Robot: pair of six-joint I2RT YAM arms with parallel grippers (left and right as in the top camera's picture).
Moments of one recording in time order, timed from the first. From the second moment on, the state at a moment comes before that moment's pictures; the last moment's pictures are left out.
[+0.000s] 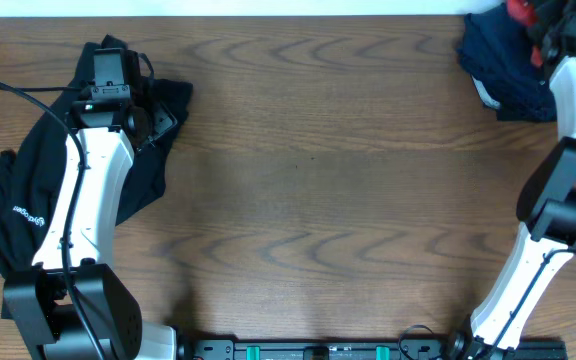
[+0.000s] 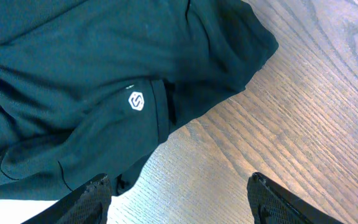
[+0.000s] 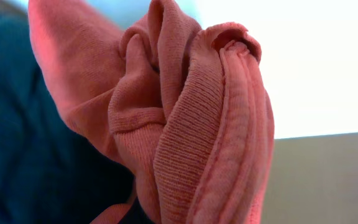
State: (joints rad) left arm 0.06 1.63 1.35 -0.81 -0.14 -0.59; right arm -0.30 2.33 2.03 -0.25 0.13 -0.89
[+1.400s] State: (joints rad) left arm 0.06 1.63 1.35 -0.80 -0.14 -0.60; right arm -0.10 2.09 2.03 -0.61 0.10 -0.52
